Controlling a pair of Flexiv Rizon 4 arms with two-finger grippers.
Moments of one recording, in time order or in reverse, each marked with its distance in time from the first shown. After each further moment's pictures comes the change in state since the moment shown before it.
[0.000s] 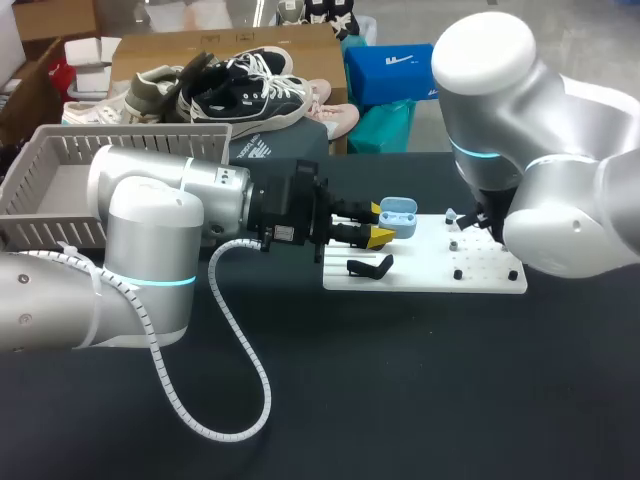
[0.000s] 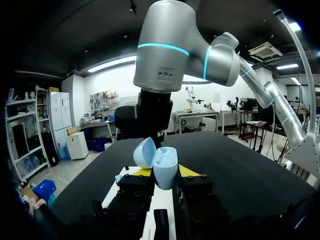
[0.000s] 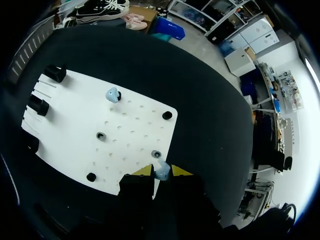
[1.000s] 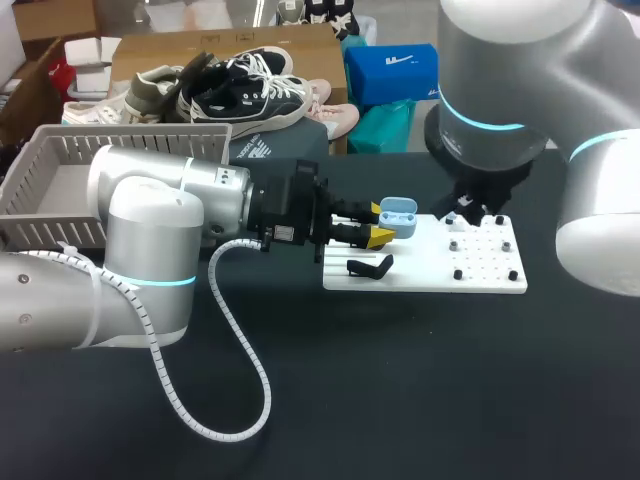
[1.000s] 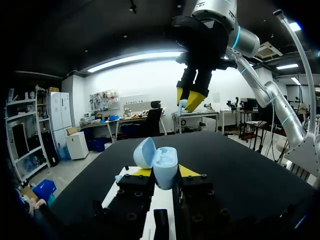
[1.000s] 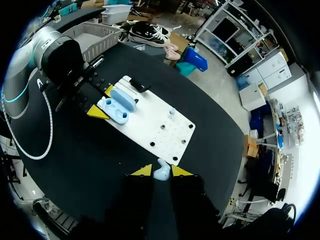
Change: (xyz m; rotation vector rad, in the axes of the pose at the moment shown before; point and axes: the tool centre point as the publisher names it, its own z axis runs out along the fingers) left arm 0.000 0.000 0.000 0.000 0.000 0.000; right arm 0.044 0.052 -0.173 -0.085 -0.195 -0.236
